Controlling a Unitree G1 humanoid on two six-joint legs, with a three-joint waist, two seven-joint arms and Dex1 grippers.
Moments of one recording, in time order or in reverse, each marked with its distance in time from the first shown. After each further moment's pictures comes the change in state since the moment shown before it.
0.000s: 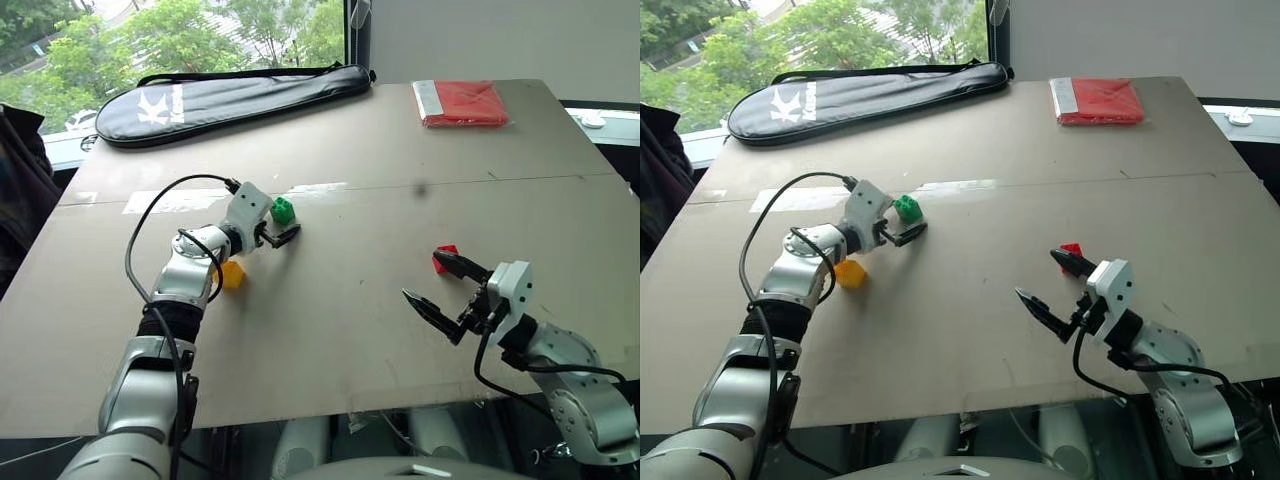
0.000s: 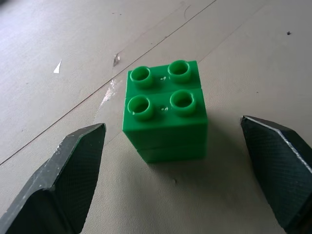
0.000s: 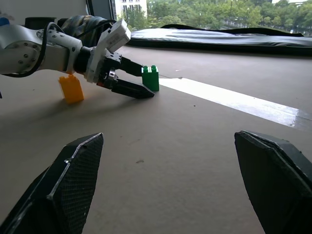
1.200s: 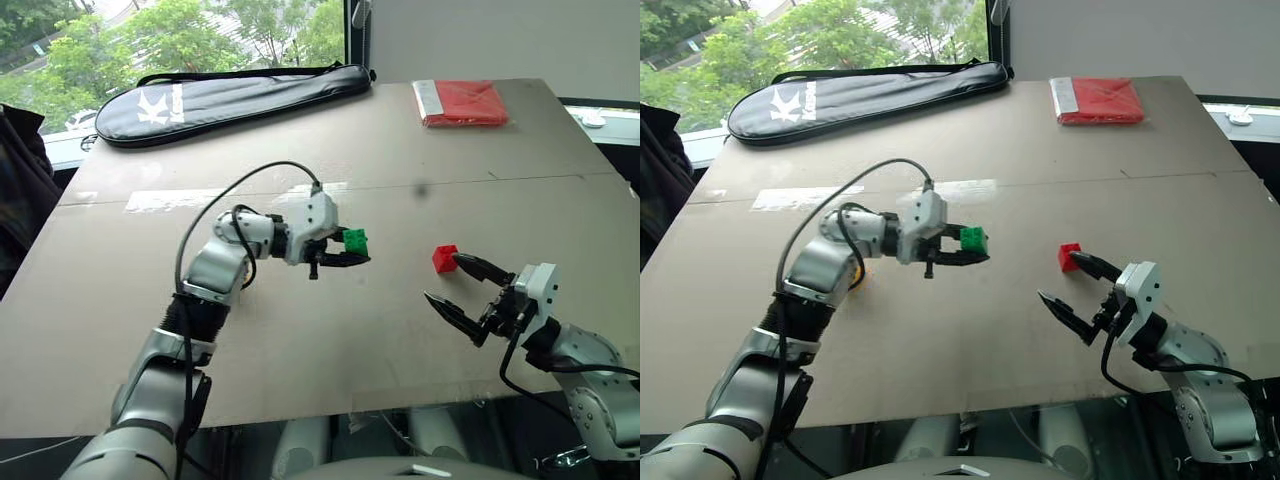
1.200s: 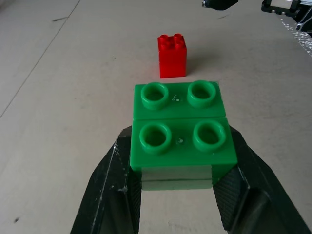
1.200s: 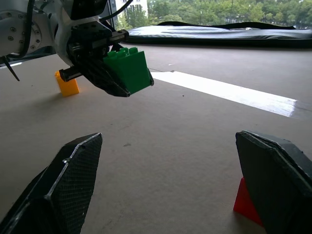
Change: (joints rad) left arm -0.004 -0.056 -0.212 -0.370 -0.124 0.050 -0.568; right arm 0.024 -0.044 -0.115 0.106 0.087 -0.067 0.121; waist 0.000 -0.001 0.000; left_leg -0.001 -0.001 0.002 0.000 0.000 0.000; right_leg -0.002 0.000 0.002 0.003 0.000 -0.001
